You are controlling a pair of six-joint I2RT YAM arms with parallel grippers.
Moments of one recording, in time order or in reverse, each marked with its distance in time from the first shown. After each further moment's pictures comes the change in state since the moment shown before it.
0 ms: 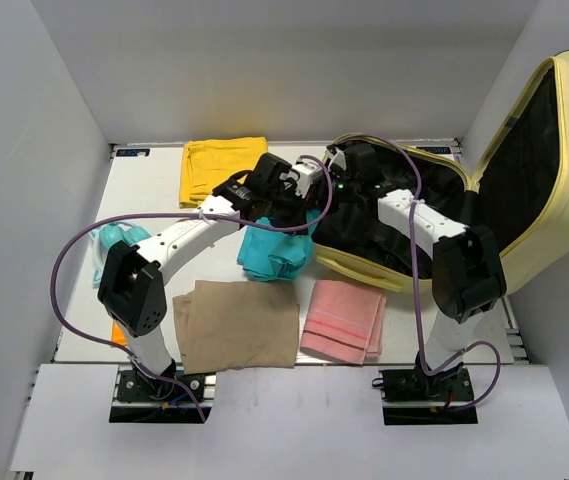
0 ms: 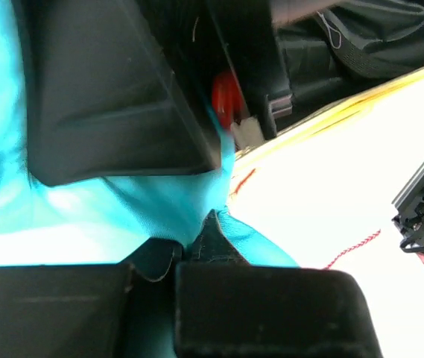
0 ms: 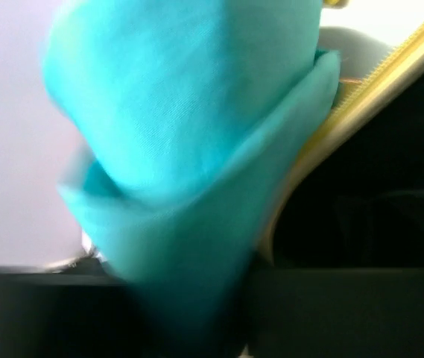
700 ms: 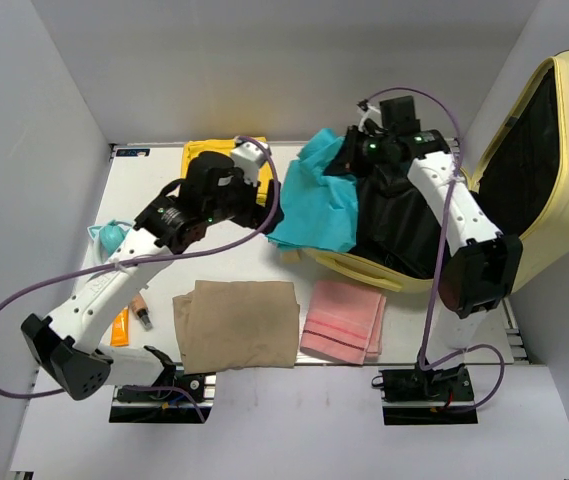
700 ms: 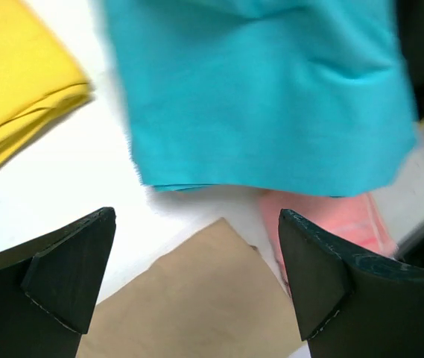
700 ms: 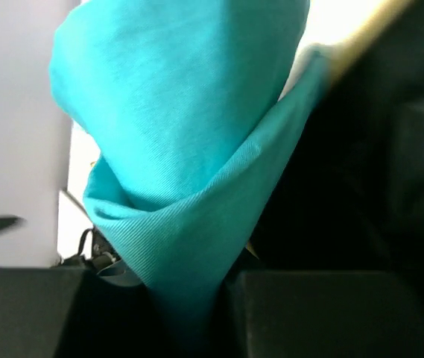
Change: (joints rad) left arm 0.029 -0.437 -0.102 -0.068 -0.252 -0.037; right arm -0.128 0.029 0.507 -0.582 0.014 -0.232
